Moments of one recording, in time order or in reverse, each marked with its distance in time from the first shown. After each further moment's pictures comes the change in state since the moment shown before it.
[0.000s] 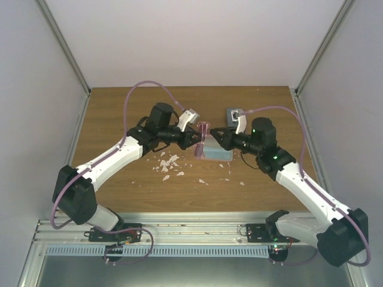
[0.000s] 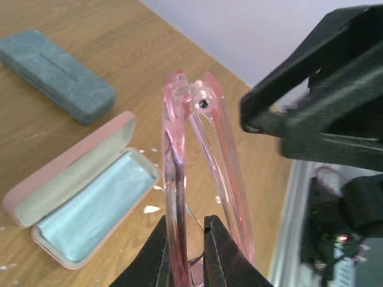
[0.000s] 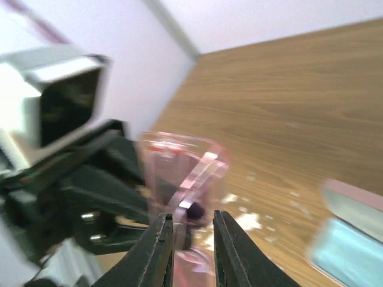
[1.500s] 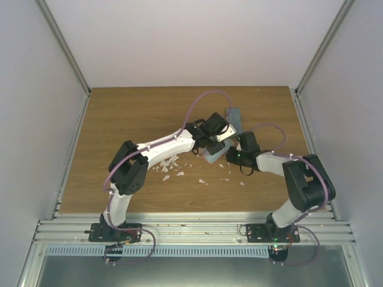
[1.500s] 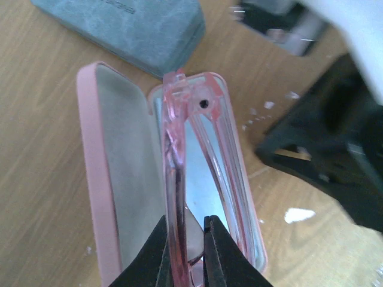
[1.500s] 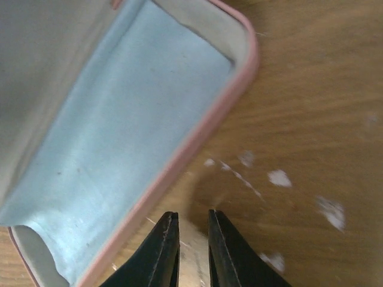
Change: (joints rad) left arm -0.290 0.536 0.487 -0.309 -0.731 0.374; right arm -0.153 0.511 -0.168 0.006 0.353 0.062
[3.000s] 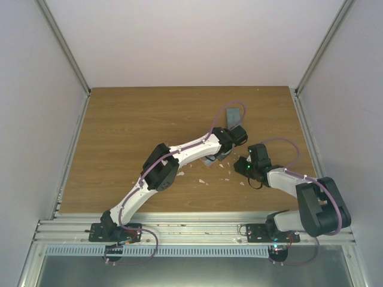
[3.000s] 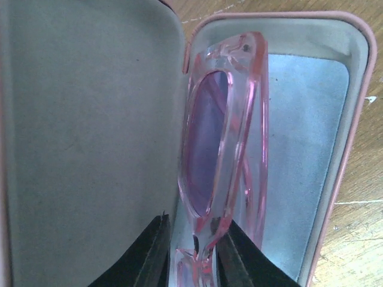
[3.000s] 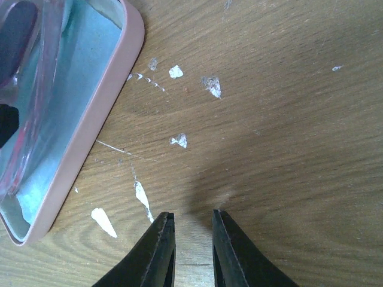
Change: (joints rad) left arm -0.099 0.452 0.540 -0.463 -0.420 -0.318; right arm -0.064 -0.269 -0.256 0.010 -0.027 0.103
